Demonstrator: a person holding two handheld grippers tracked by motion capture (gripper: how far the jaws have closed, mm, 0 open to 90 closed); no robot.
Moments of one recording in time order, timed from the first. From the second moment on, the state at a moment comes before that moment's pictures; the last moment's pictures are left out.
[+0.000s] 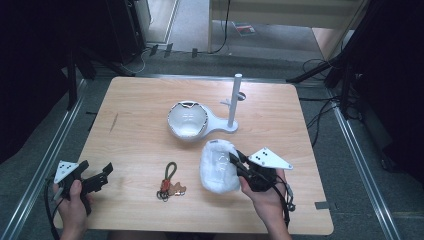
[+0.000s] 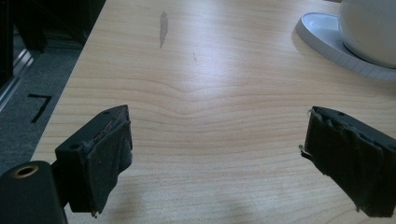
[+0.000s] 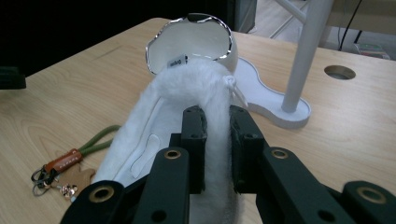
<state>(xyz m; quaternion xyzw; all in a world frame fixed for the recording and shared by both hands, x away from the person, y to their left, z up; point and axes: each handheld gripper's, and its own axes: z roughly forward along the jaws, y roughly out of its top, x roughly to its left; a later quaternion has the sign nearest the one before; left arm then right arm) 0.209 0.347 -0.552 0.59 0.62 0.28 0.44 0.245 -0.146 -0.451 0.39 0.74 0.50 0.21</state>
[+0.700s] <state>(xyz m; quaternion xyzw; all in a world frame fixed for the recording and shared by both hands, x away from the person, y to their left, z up) 0.209 0.349 -0.553 0.59 0.61 0.28 0.44 0.276 -0.112 -0.424 0.36 0.74 0.53 0.22</state>
